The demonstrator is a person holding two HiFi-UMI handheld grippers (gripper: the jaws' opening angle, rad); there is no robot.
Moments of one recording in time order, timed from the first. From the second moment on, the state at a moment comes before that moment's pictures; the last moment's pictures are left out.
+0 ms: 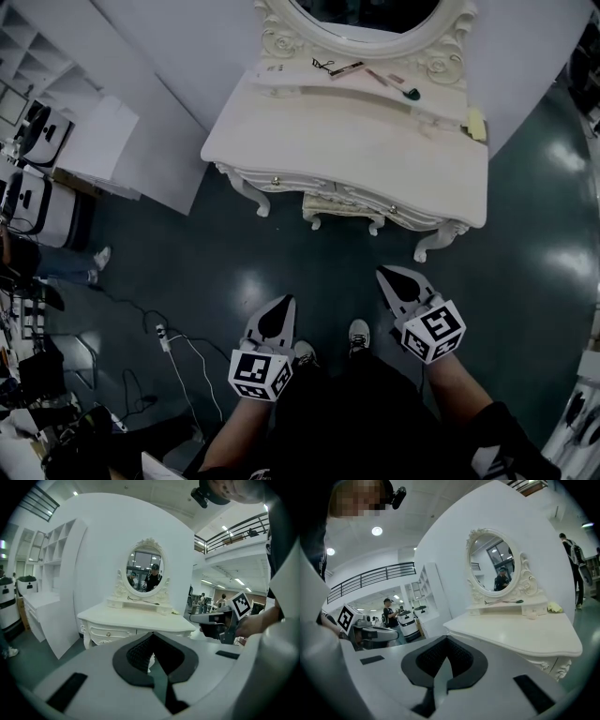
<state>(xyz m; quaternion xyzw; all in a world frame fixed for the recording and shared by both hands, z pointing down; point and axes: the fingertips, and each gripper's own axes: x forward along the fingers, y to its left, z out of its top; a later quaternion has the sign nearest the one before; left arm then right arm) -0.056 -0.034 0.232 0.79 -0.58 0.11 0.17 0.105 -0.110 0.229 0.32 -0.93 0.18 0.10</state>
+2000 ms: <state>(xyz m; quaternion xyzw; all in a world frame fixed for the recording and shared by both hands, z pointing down) -0.120 -0.109 0.319 0.85 -0.49 0.14 0.15 0.076 -0.121 0.294 0.48 -0.86 0.16 0.12</state>
